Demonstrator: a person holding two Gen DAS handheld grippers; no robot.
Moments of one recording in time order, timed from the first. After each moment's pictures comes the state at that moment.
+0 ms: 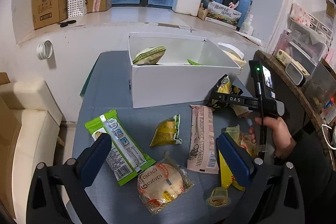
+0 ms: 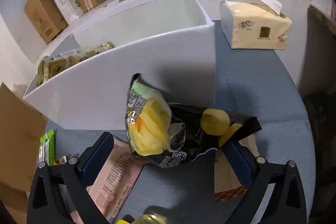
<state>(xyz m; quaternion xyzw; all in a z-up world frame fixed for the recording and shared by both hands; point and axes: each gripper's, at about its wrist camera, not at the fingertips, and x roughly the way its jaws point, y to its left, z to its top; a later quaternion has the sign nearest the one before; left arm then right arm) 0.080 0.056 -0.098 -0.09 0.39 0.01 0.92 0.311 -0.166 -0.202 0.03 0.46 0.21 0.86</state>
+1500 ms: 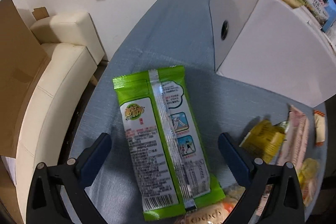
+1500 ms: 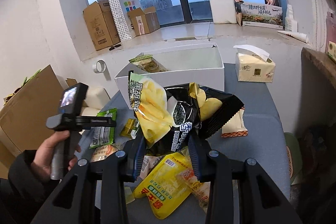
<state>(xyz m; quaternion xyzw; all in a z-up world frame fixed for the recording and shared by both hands) 0.167 0.122 -0.222 -0.17 0.53 0.23 0.80 0.131 -0.211 -0.113 0.01 0.33 0.32 0.89</state>
